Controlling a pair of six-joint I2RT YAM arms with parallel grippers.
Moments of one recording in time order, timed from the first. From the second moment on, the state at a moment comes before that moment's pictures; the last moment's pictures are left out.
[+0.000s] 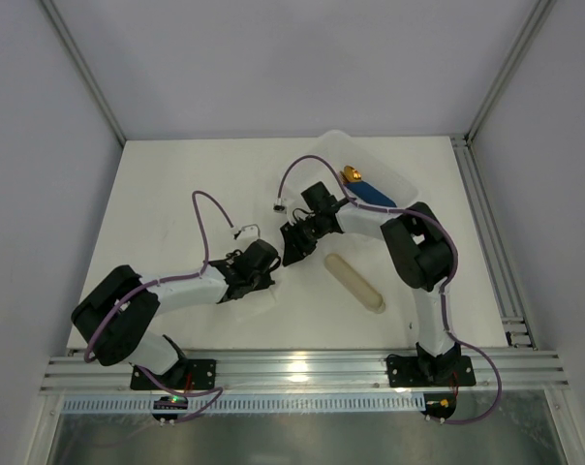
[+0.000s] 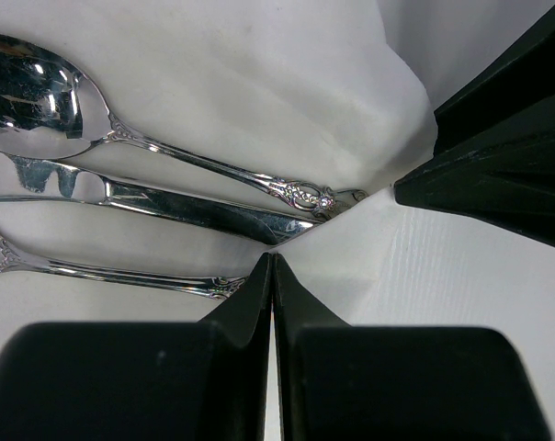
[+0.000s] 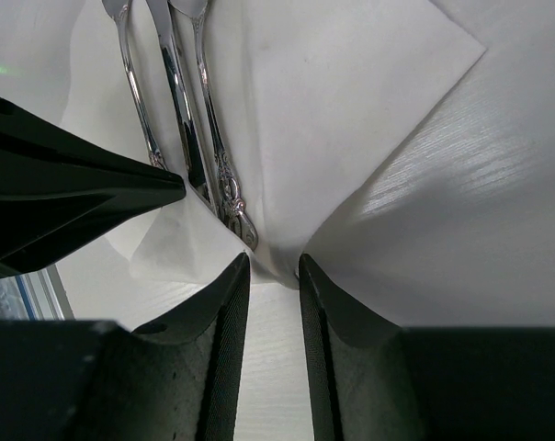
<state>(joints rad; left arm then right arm) -0.81 1.48 0.66 -0.13 -0.36 -0.86 0.60 2.08 1.35 -0.34 -0.74 -0.11</state>
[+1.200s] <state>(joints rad) -0.81 1.48 0.66 -0.13 -0.36 -0.87 0.64 2.04 1.29 -0.26 -0.64 -0.04</state>
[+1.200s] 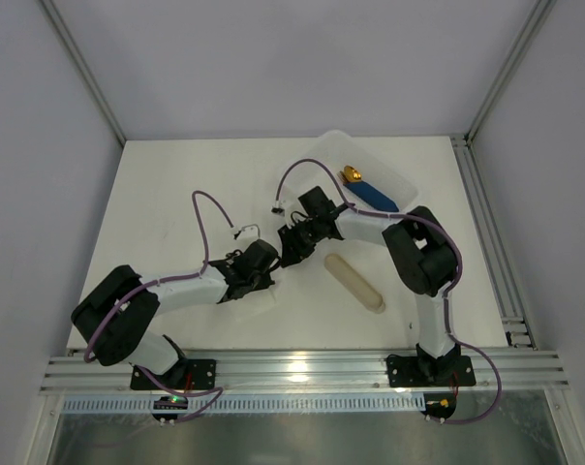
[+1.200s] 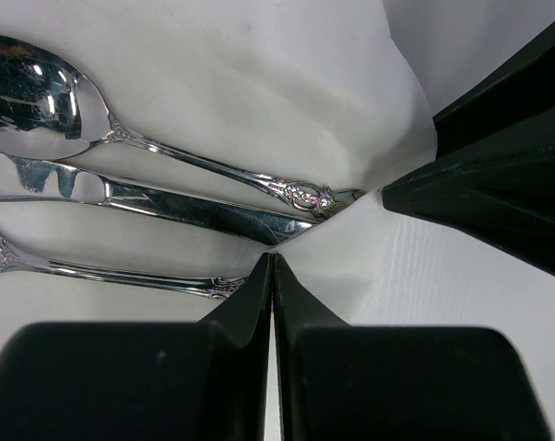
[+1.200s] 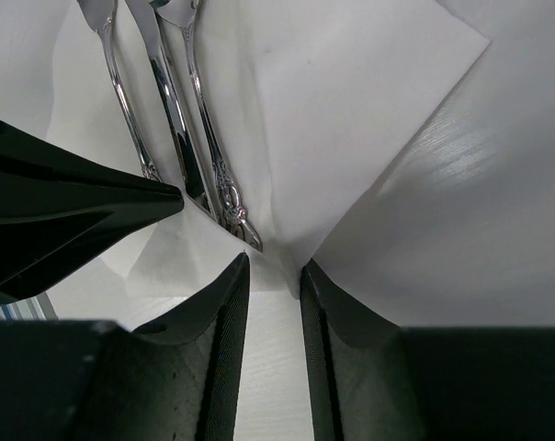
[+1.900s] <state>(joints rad) -0.81 1.48 0.66 -0.13 -0.36 -0.87 0.64 2.03 1.28 -0.25 -0.60 -0.04</state>
